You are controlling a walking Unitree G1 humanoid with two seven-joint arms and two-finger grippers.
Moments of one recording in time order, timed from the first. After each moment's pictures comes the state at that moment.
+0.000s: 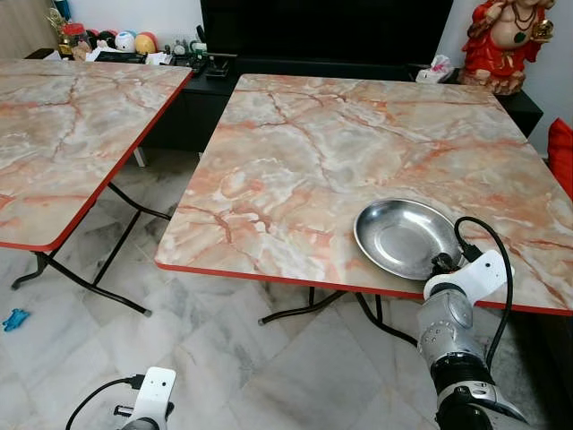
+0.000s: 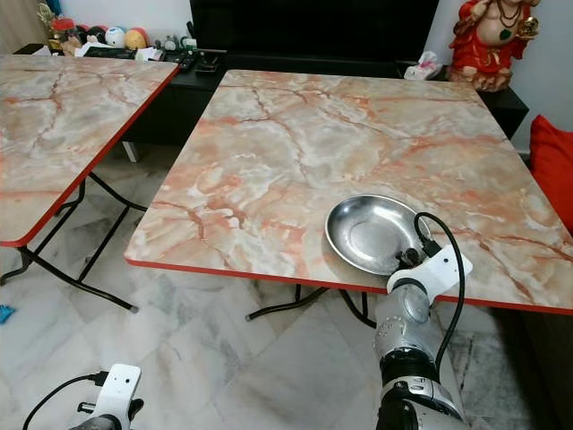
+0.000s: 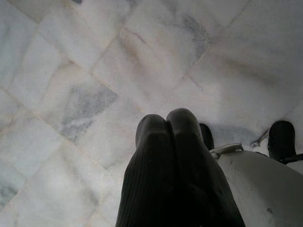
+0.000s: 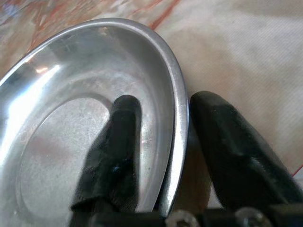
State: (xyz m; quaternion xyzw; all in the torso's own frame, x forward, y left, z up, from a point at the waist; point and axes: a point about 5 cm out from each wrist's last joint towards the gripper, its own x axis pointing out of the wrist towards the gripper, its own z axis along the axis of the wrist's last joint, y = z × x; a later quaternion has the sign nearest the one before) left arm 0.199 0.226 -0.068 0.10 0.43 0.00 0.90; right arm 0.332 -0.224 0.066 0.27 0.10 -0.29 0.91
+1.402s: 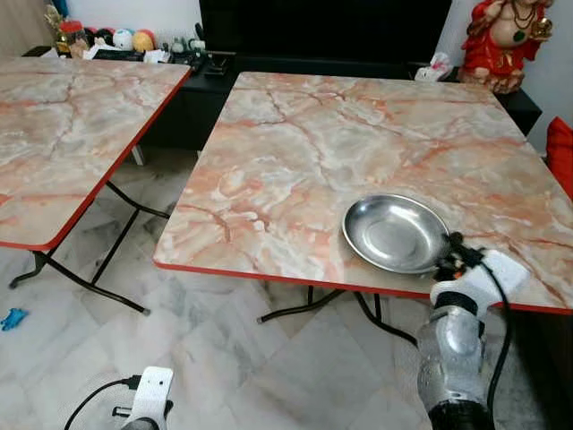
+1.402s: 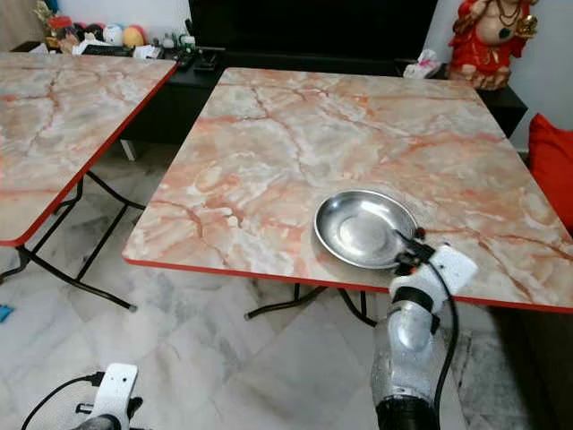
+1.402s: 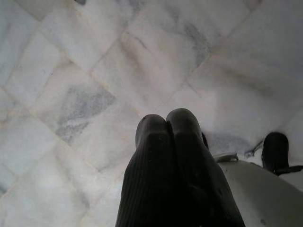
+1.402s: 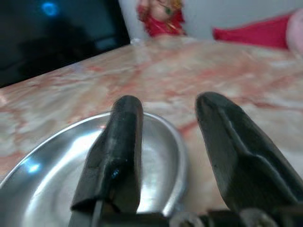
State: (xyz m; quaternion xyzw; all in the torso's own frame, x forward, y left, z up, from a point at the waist) left arm 0.199 0.228 -0.067 0.08 0.41 0.03 0.91; right arm 0.298 -0.203 0.094 0.08 -0.08 -0.21 0.97
